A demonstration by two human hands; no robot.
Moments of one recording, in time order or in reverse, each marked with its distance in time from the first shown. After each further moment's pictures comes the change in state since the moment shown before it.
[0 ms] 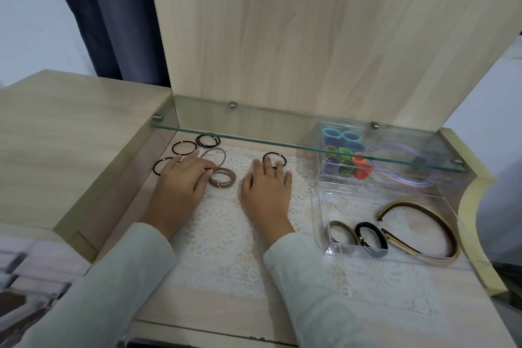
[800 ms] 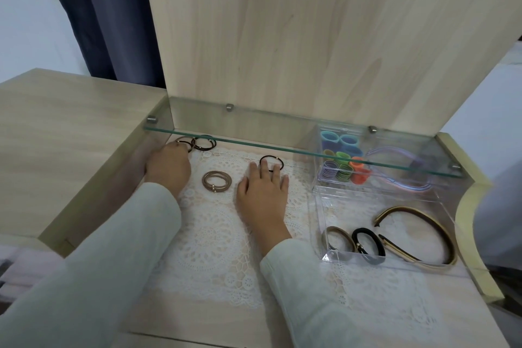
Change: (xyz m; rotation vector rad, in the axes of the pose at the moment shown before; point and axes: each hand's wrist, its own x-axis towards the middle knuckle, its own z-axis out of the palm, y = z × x) left_hand 0.060 -0.027 0.009 0.396 -0.421 -0.468; right_hand 0.001 0.000 0.000 0.009 -0.014 0.000
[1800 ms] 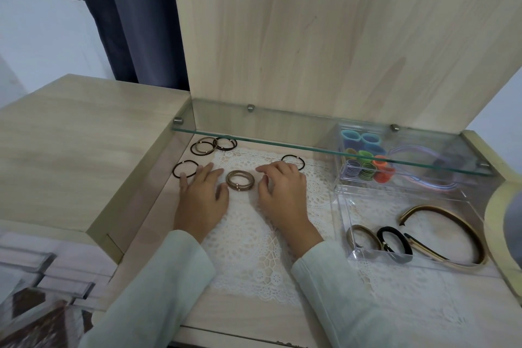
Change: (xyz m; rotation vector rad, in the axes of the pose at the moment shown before) left_hand -0.079 0.009 0.020 -0.476 0.062 0.024; right_hand -0.008 -0.003 -0.003 0.312 0.388 -0.236
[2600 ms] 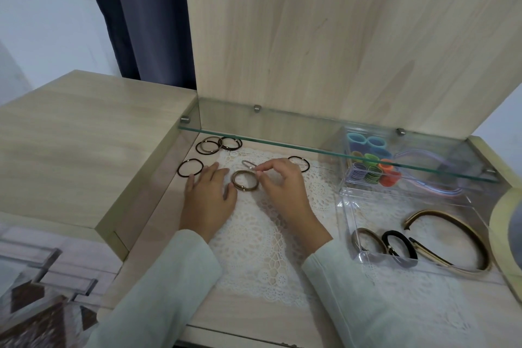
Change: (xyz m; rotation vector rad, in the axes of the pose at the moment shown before) left_hand 0.000 0.003 0.000 0.047 0.013 0.001; right_hand 0.013 -0.004 -0.003 0.465 -0.141 0.112
